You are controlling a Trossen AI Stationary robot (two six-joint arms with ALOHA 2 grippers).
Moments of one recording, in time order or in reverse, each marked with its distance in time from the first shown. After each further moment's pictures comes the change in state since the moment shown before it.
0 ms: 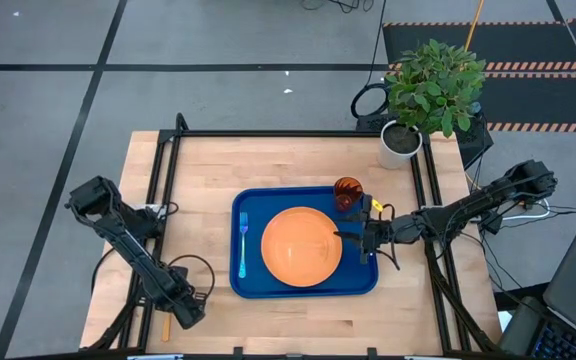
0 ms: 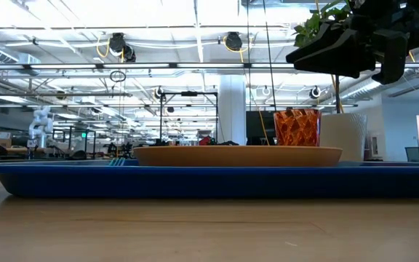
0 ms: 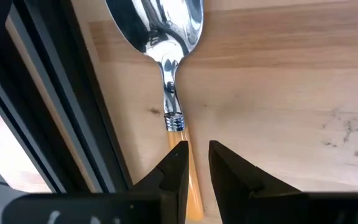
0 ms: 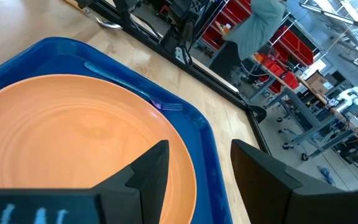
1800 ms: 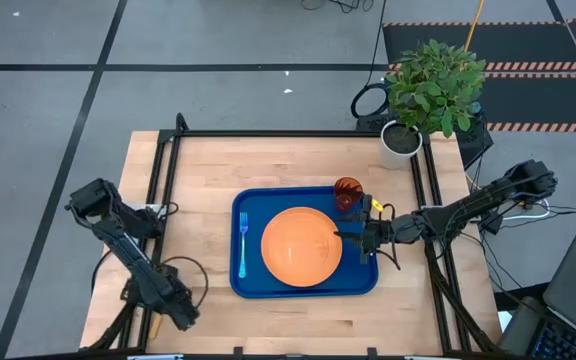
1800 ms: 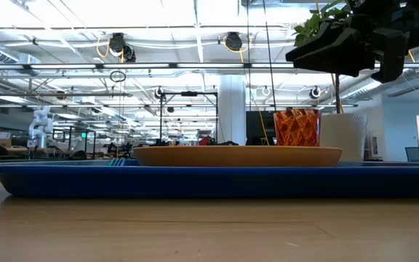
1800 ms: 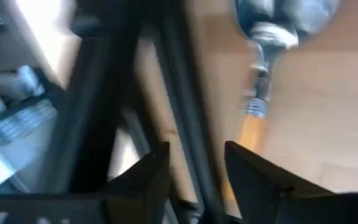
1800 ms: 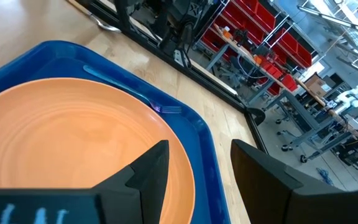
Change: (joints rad) left arm 0.002 0.024 0.054 -0.200 0.156 0.148; right arm -0.001 0.000 0.000 0.014 -0.002 -0.006
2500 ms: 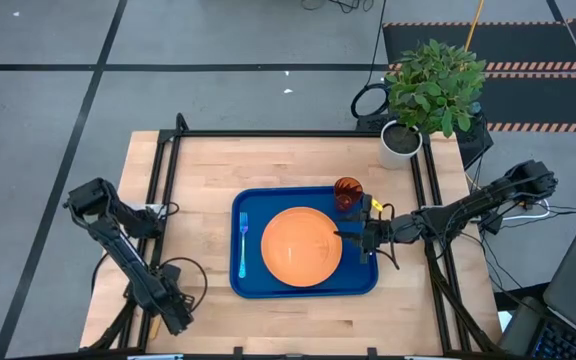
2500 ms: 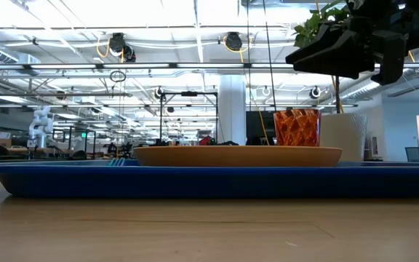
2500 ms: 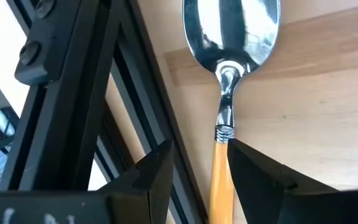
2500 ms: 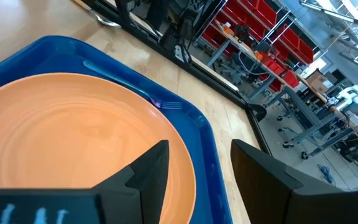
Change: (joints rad) left arm -0.080 -0.008 -0.029 0.096 -0.162 -0.030; right arm -0.005 0.000 0.000 -0.016 -0.001 0.008
